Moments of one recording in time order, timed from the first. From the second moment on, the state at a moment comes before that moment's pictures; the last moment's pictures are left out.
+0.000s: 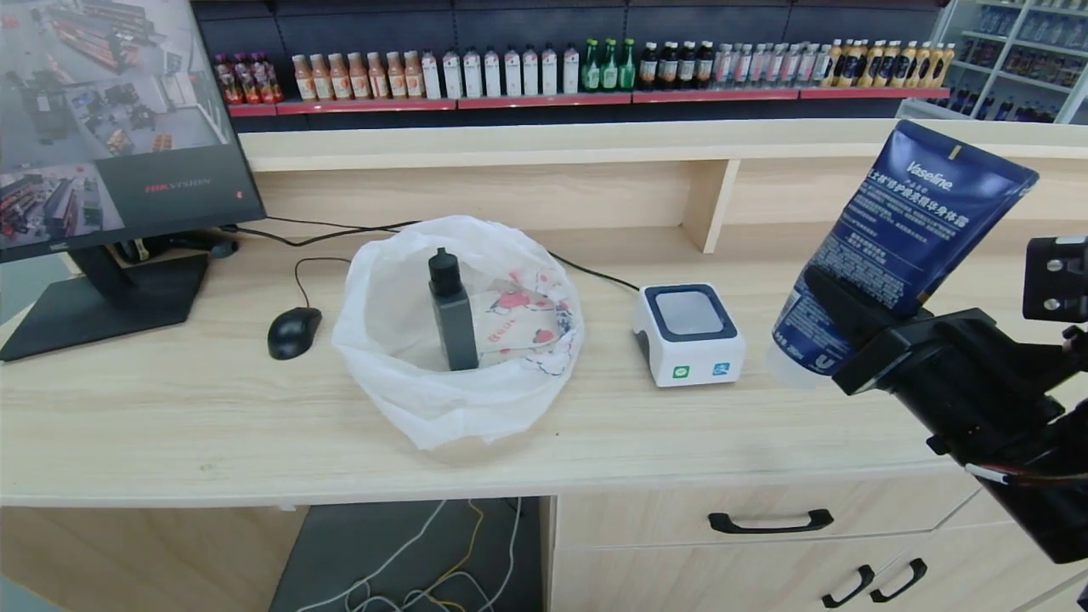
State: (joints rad) left arm 0.00 0.00 0.00 0.00 0.01 -0.01; right arm 0.45 1.57 -0.34 -1.57 -0.10 0.02
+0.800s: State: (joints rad) left arm 0.00 0.00 0.00 0.00 0.01 -0.01; right arm 0.45 1.62 -0.43 -1.57 0.00 -0.12
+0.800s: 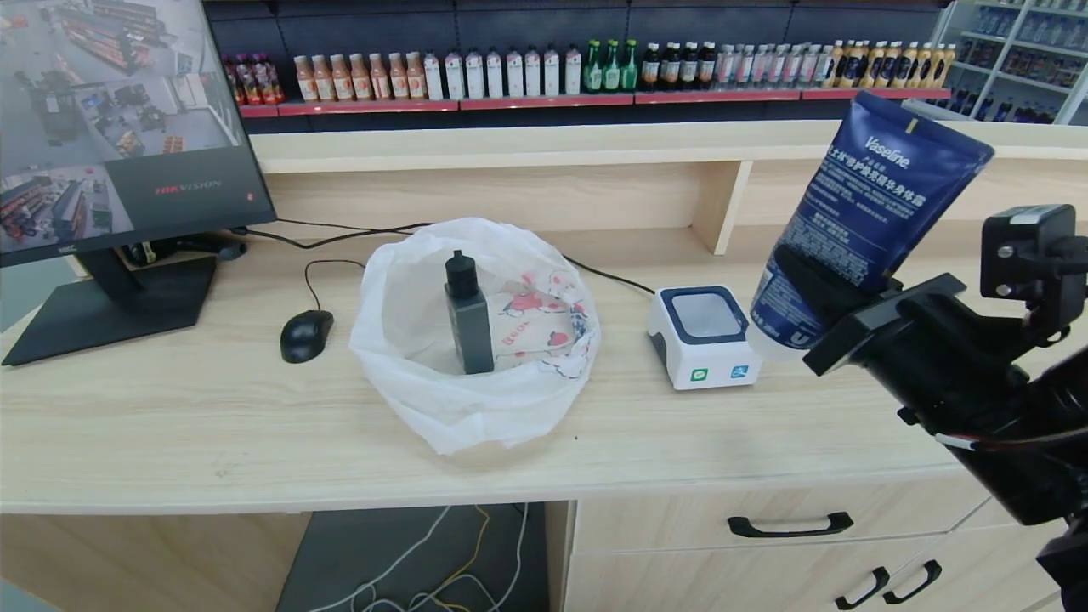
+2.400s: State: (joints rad) left arm 0.00 0.00 0.00 0.00 0.01 -0.01; right arm 0.19 1.97 -0.73 -1.58 0.65 -0.88
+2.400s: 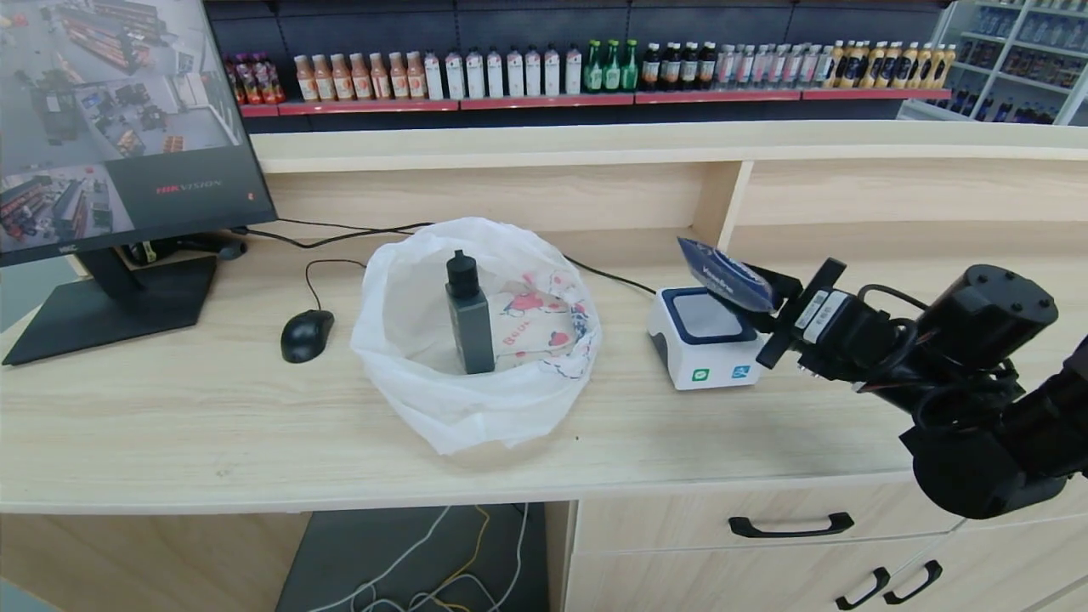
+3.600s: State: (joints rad) left arm 0.00 0.00 0.00 0.00 0.01 -0.01; right arm 0.25 2.01 -0.78 -1.57 0.76 -0.97
